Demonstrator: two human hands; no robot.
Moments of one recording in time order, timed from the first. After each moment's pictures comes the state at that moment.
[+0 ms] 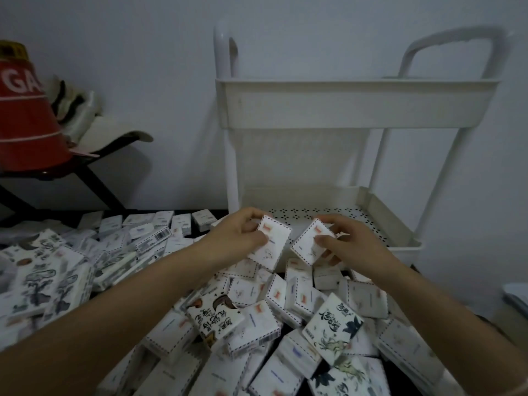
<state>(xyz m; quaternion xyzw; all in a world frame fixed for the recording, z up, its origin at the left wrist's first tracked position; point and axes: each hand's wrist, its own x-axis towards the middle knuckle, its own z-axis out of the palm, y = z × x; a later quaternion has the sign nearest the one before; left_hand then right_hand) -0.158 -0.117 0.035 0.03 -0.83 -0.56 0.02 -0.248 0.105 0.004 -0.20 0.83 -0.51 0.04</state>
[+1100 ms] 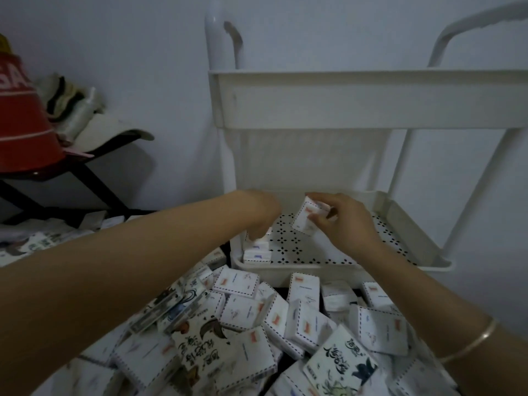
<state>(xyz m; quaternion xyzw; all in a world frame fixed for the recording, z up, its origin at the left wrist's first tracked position) -0.272 -0.106 0.066 -0.04 -0.96 0.23 -0.15 -0.315 0.062 0.011 -0.26 0.89 -0.35 -0.14</state>
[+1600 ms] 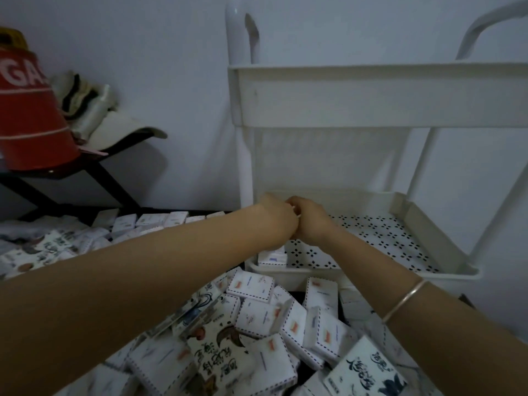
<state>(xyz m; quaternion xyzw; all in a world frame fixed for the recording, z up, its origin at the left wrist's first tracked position) -0.256 -0.097 0.058 -0.08 -0.94 0.31 -0.11 -0.323 -0.017 0.009 -0.29 0.88 -0.36 0.06</state>
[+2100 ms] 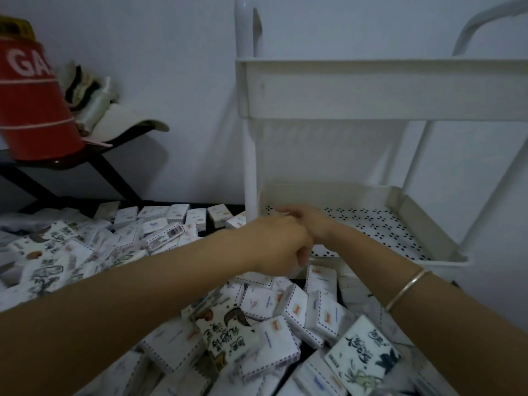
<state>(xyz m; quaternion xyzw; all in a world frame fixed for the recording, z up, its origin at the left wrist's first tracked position) -0.198 -0.098 0.048 -0.18 -0.98 -0.01 -0.02 -0.315 -0.009 0.001 -0.29 0.85 -0.39 0.18</state>
